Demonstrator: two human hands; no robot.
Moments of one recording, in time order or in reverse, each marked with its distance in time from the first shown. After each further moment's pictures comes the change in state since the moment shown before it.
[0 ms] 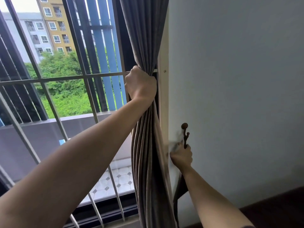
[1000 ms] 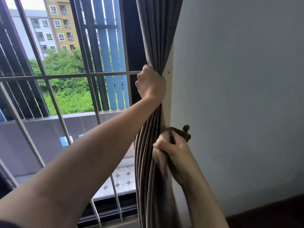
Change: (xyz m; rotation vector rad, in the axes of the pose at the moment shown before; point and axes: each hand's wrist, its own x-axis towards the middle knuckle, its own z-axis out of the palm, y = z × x) left_hand -0.004 0.009 0.015 -0.029 -0.022 0.008; right_hand -0.136 -0.094 -0.085 0.893 -0.366 -0.257
